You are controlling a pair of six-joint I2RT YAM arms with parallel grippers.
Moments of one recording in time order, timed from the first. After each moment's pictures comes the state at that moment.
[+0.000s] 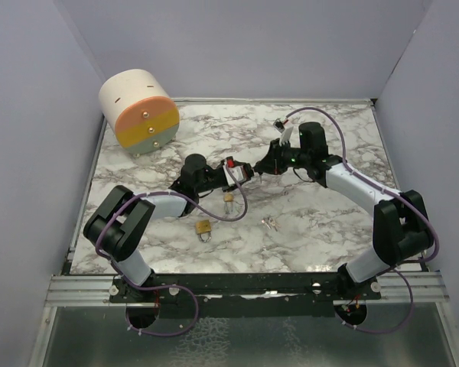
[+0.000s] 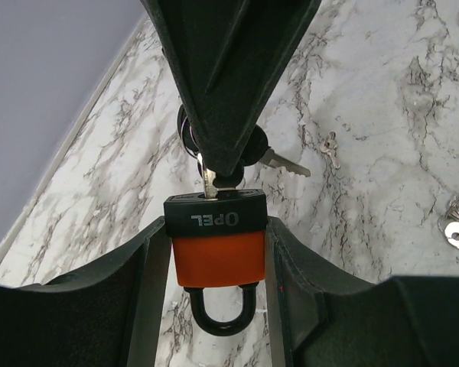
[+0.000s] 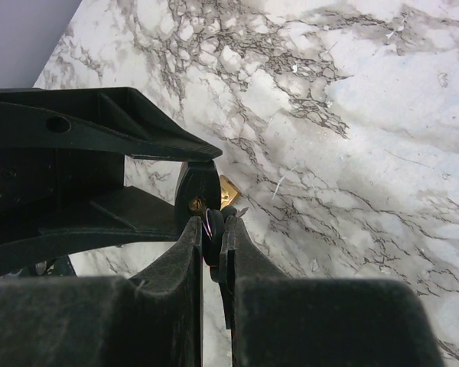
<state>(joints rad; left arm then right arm) -0.57 1.65 0.70 0.81 0.64 0.51 0.39 1.56 1.02 0.01 -0.65 0.22</state>
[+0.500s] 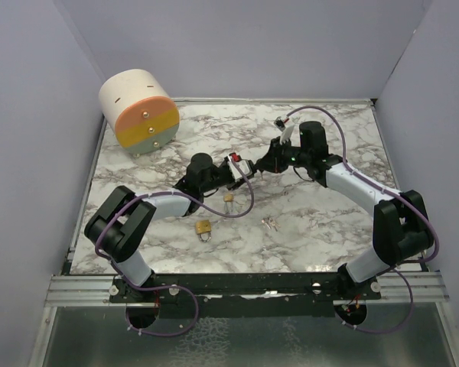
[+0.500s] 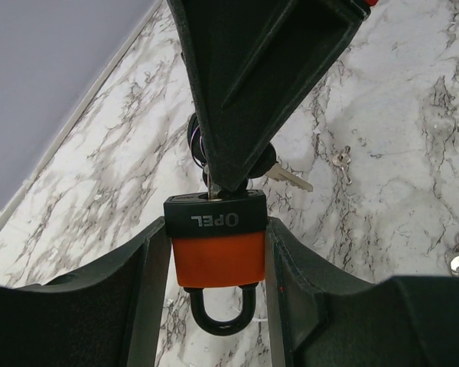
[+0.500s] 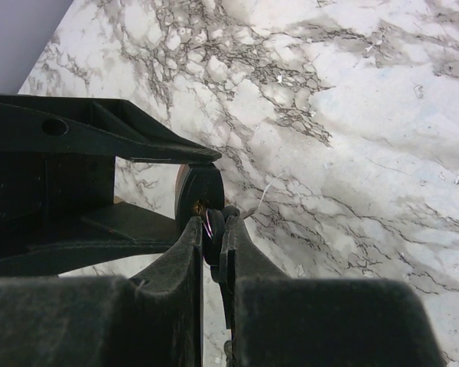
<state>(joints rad) -0.61 1.65 0.75 0.76 0.50 0.41 0.39 1.56 1.02 0.03 -0.62 0.22</state>
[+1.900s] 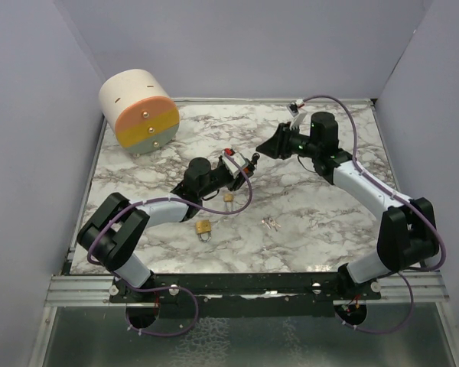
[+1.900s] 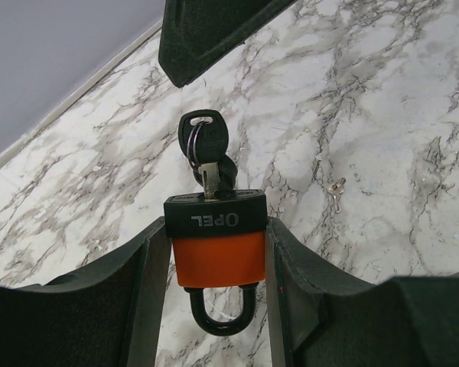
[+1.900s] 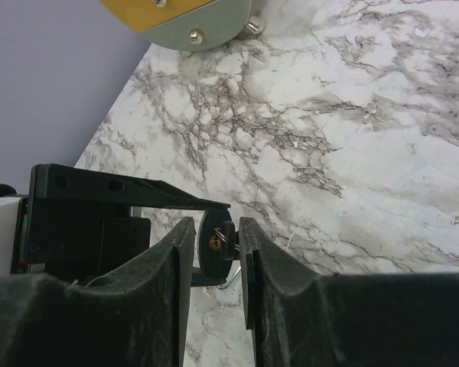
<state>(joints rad) -0.65 1.57 0.70 0.79 0.33 0.20 0.35 1.50 1.07 0.12 -0.61 0.40</state>
